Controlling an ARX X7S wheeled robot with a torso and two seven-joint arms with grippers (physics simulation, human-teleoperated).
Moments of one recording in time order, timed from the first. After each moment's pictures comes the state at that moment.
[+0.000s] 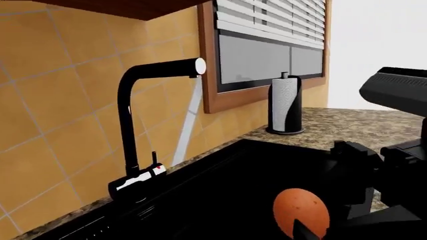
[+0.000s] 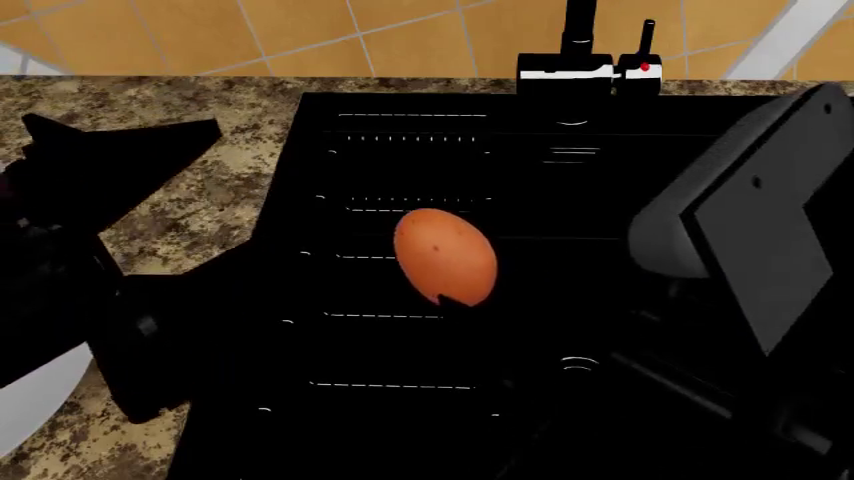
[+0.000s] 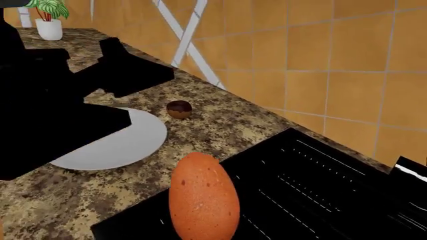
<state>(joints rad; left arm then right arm) -0.83 -0.19 -0.12 0.62 -0.58 -1.30 0.55 0.88 0.64 0.18 -0.62 1.23 1.47 -0.20</state>
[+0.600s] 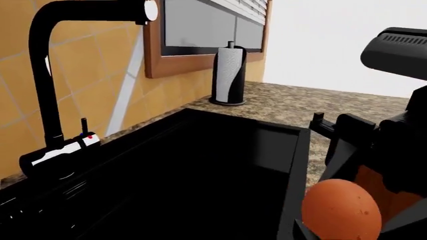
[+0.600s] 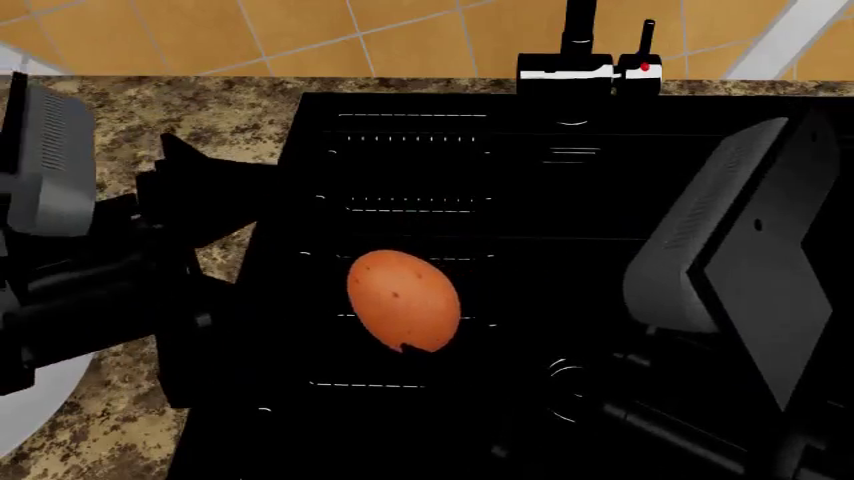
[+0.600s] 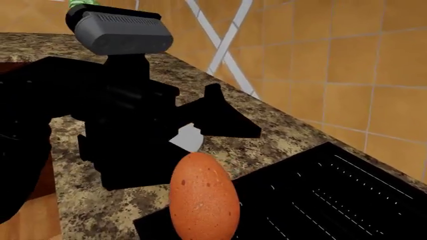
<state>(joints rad) -0.91 -0.23 0.06 0.25 -0.59 -1.15 0.77 0.83 0.69 0.19 -0.65 1.31 1.38 -0.27</state>
